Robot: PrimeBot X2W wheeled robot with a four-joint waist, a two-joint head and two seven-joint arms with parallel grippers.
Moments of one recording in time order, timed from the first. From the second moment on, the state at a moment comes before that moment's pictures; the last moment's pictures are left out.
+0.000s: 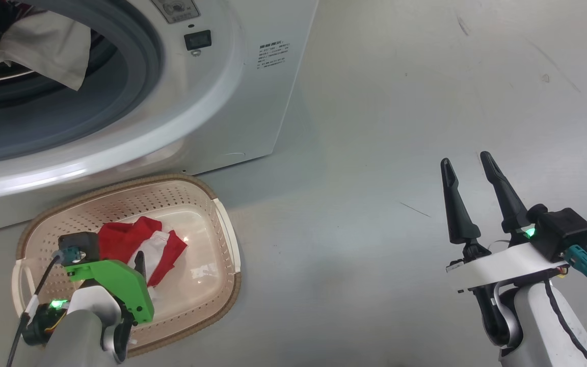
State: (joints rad) left arm -0.39 0.05 -0.09 0.76 -0.38 0.02 0.14; right arm -0.14 -0.08 0.18 0.08 0.34 0.07 -0.24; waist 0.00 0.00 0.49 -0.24
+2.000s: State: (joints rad) left arm -0.14 0.05 -0.19 0.37 -0.22 0.03 -0.25; right arm 0.04 -0.11 0.18 0.16 0.31 0.05 -0.23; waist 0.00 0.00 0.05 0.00
